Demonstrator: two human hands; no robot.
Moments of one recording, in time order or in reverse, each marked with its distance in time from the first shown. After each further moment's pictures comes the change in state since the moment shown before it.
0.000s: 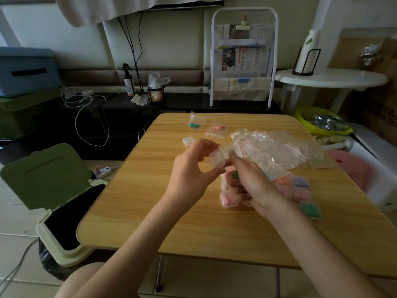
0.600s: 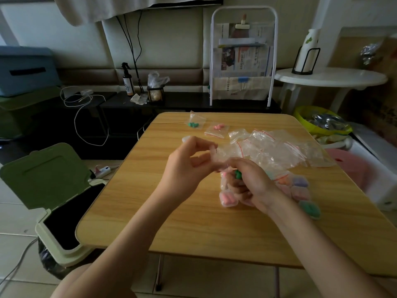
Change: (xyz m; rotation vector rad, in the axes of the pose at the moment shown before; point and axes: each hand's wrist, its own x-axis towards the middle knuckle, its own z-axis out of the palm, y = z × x) left_hand 0.003 0.004 -0.013 -0.411 -0.116 -0.199; right_hand 0.007 0.002 -0.009 0.035 -0.074 0.010
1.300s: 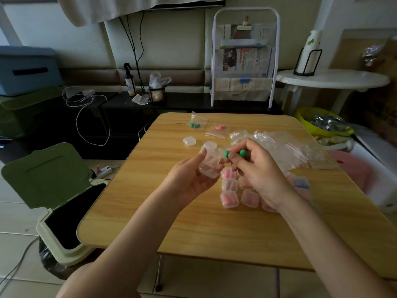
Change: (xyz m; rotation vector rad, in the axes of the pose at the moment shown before) left_hand 0.008 -0.008 0.003 -0.745 -0.040 -0.622; right_hand 0.002 -0.005 -0.007 -0.180 0.119 -0.422
